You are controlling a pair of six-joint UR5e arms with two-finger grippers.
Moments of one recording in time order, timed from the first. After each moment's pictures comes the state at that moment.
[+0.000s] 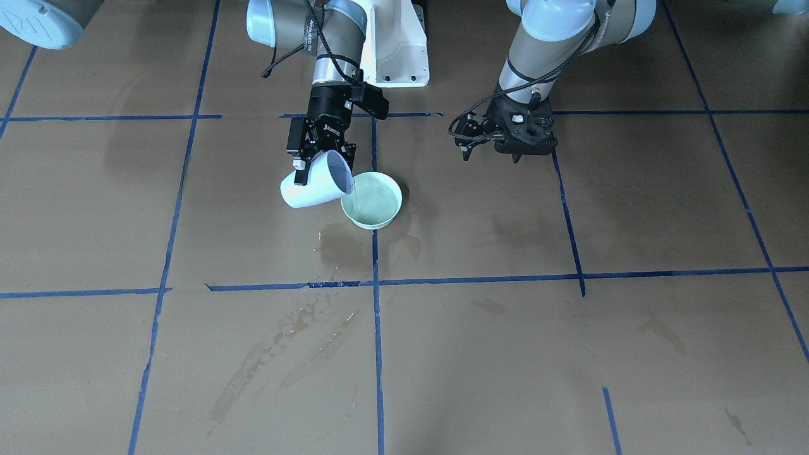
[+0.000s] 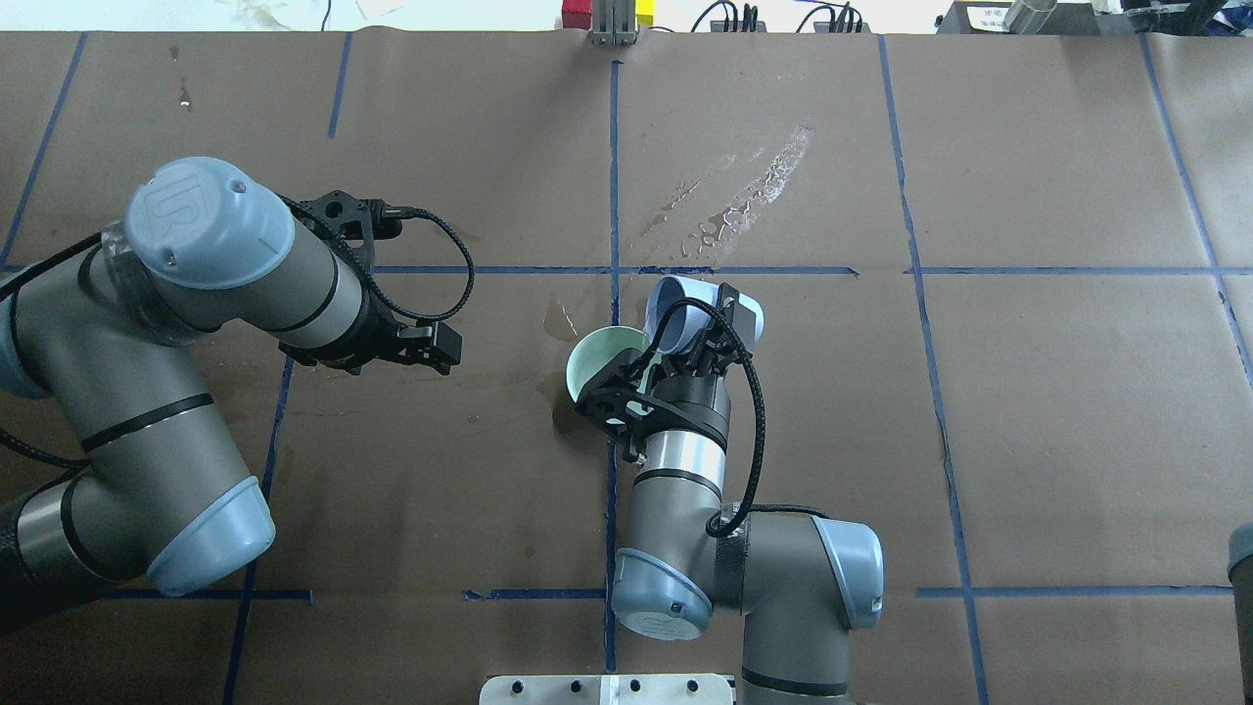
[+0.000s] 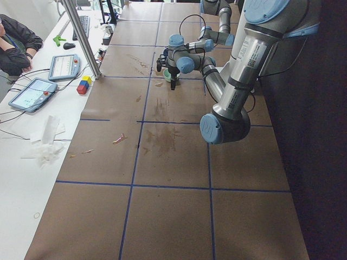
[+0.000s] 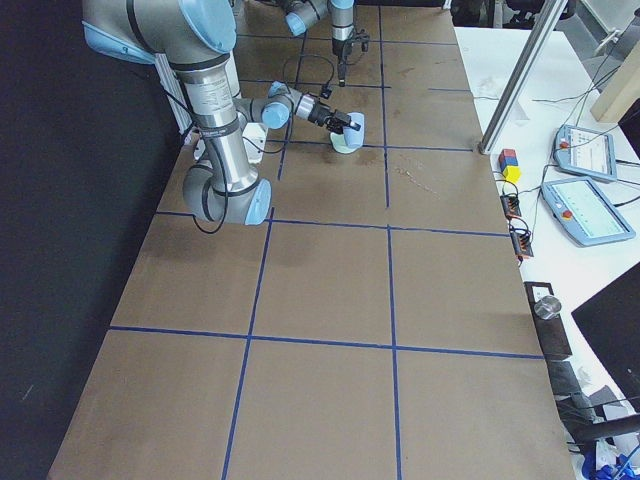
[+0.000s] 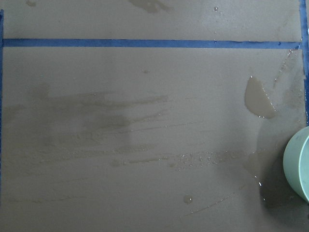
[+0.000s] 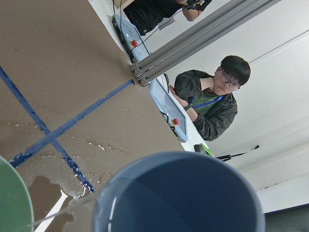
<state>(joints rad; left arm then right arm) -0.63 -2.01 -1.95 -1.56 -1.97 -1.13 0.17 -0.98 1.70 -1.72 0.46 0.70</state>
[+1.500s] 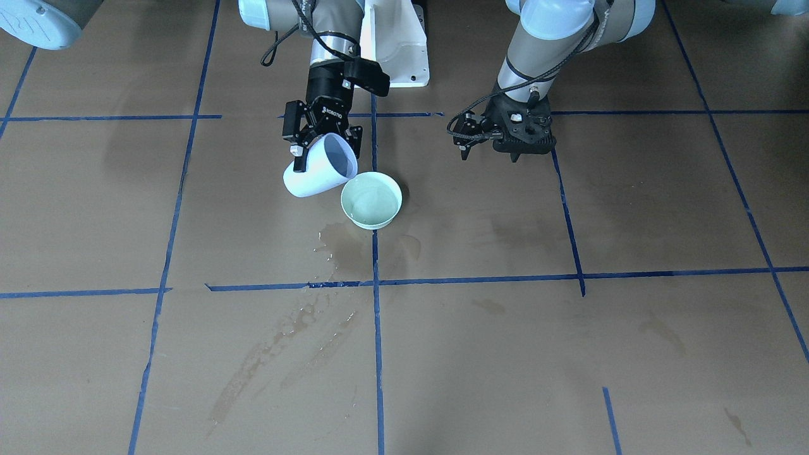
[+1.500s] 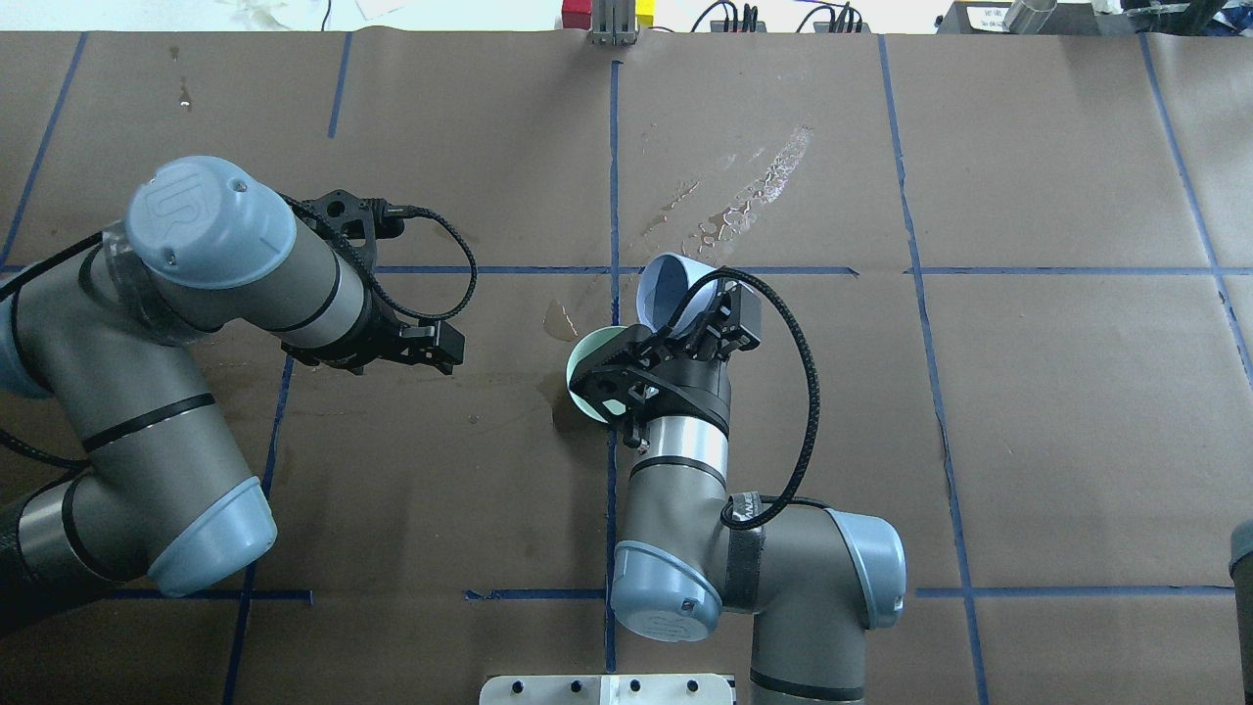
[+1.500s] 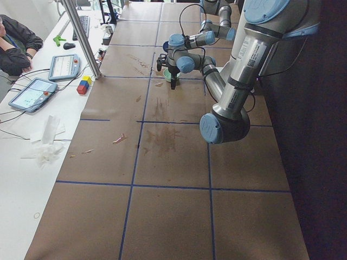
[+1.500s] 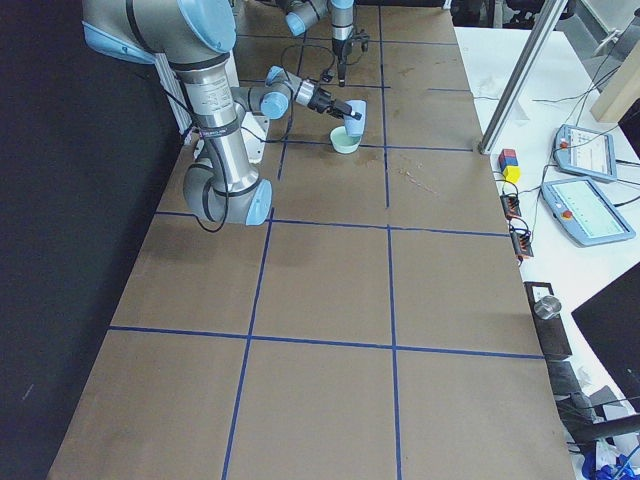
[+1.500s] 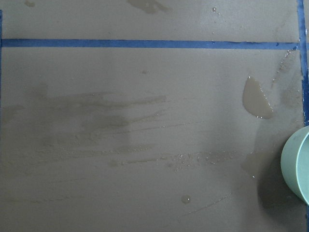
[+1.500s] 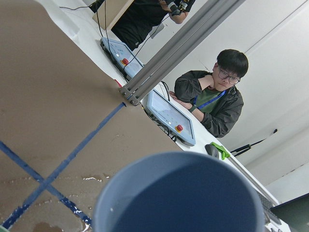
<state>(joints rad) -0.63 -2.01 -1.96 -1.56 -1.97 -1.14 0.19 -0.98 1.84 -1.70 0.53 0.79</state>
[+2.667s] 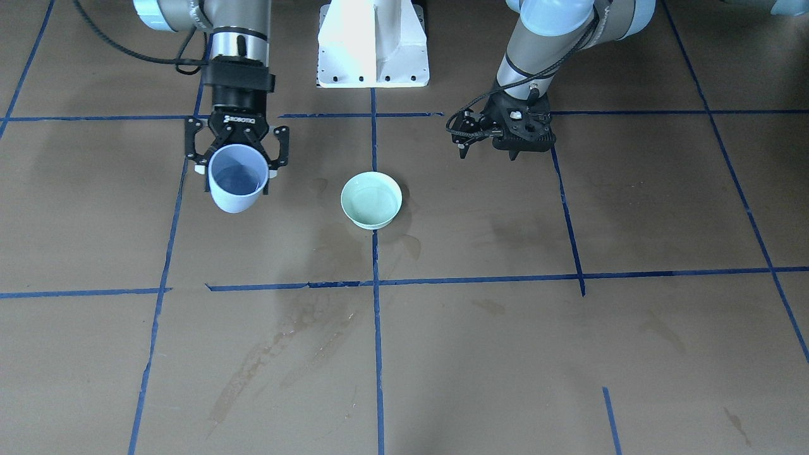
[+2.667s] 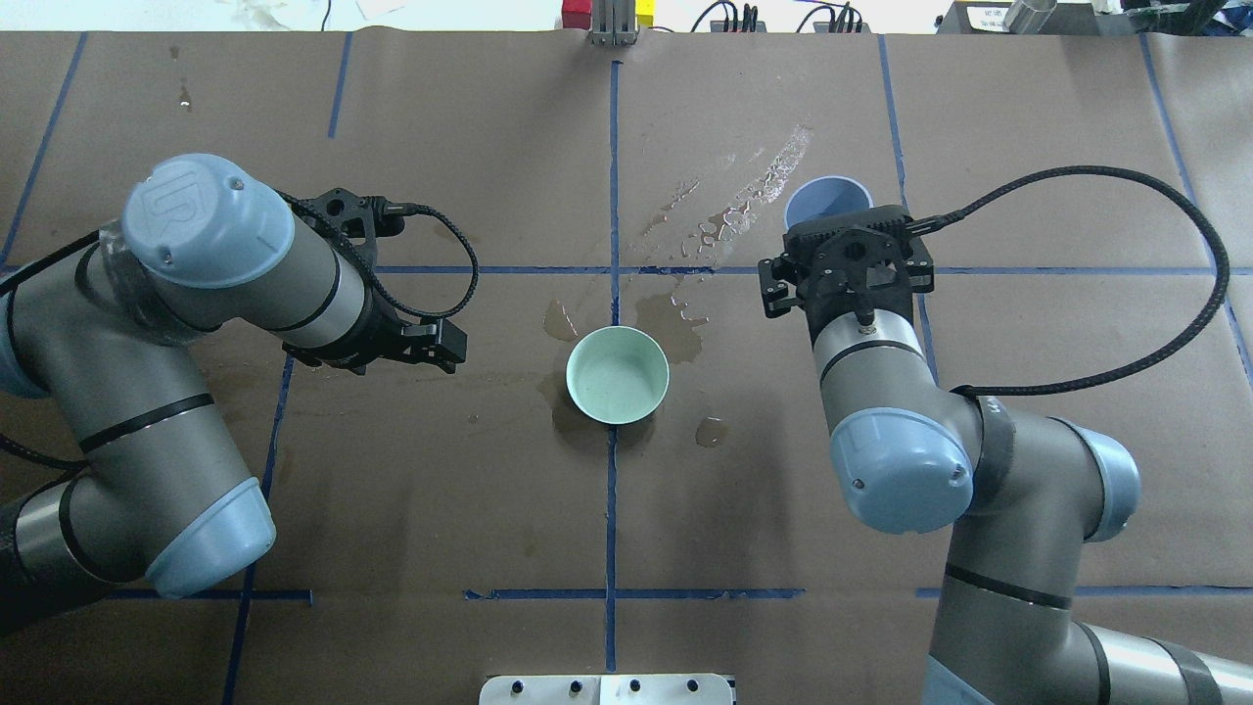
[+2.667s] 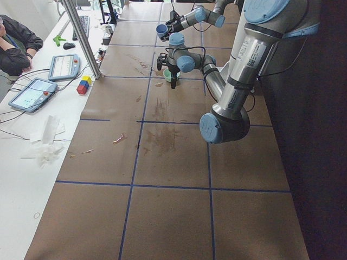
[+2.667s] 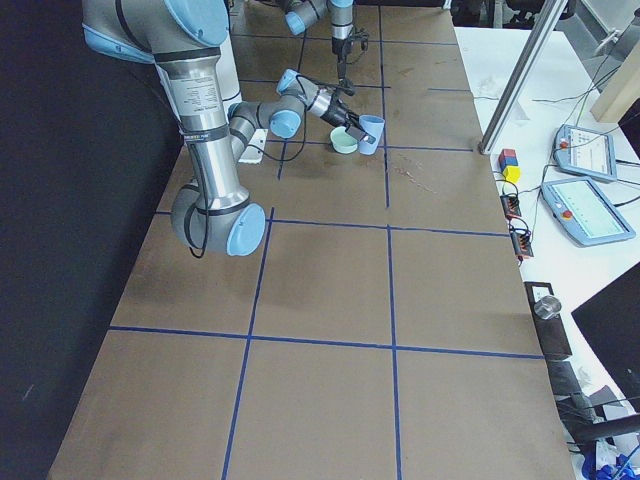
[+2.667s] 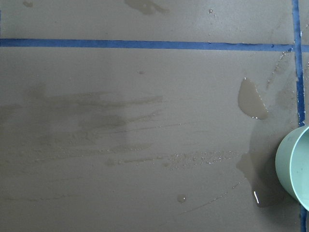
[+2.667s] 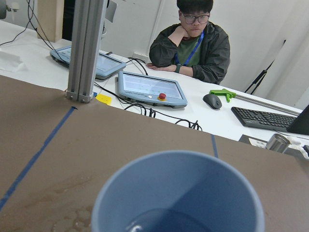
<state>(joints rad) -0.63 -2.02 -1.97 -1.56 -1.97 -1.15 0.38 -1.26 2.03 -1.43 0.80 1.07</state>
